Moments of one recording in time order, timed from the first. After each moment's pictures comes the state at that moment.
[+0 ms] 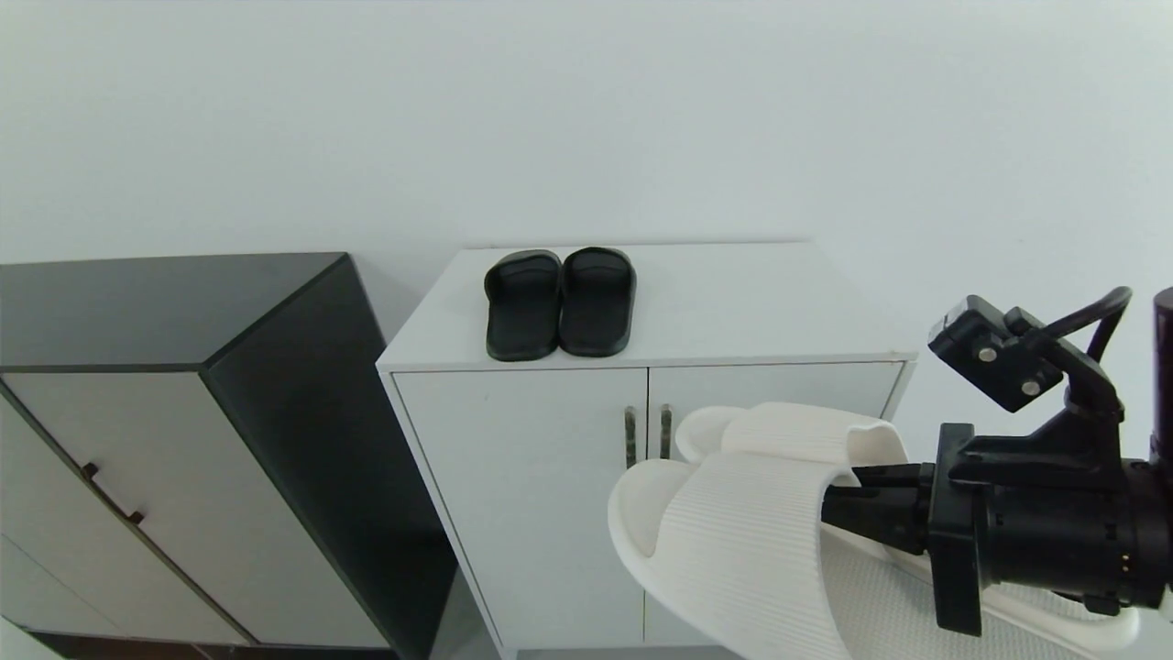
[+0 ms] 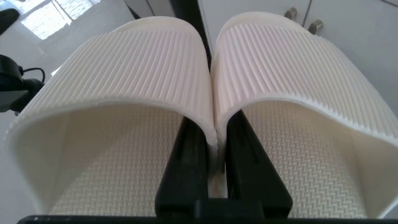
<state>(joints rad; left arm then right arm) 0.00 0.00 0.00 0.00 -0.03 0.01 0.77 1.32 -0.77 -0.21 0.20 0.07</state>
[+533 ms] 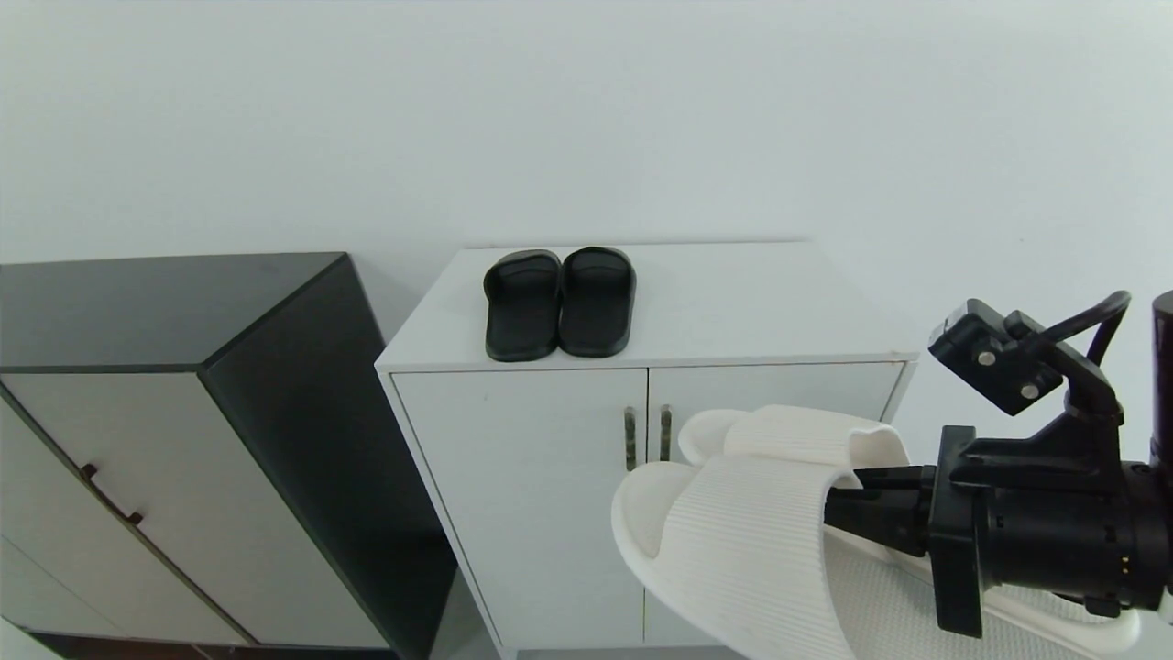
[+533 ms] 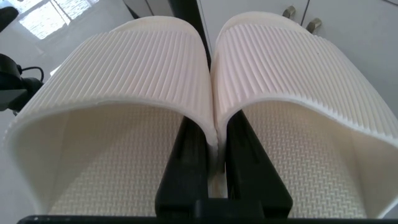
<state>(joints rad) 0.00 0.00 0.00 0.00 -0.03 0.01 0.77 1.32 -0.76 -0.21 0.20 0.07</state>
